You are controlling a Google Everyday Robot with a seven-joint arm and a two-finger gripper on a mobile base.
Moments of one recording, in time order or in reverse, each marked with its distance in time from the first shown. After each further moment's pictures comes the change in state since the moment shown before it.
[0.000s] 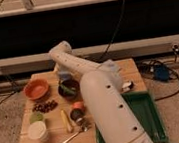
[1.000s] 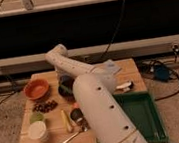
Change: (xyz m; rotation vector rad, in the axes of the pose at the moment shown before) arm -0.019 0.002 0.017 -0.084 -0.068 -0.072
